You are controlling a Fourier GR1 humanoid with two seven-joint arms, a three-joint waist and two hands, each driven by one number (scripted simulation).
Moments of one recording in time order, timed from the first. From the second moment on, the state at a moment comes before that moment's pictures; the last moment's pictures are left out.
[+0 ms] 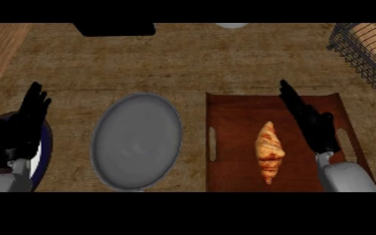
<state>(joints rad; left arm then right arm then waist) -0.07 0.47 -0.01 -1.34 0.35 0.28 0.02 -0.15 -0.36 0.19 -1.34 -0.13 0.00 -0.01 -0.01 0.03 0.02</state>
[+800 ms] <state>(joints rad) -0.08 0.55 -0.11 -1.41 0.17 0.30 -0.01 0.12 -0.25 0.03 -1.54 0.34 -0.85 0.14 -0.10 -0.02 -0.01</state>
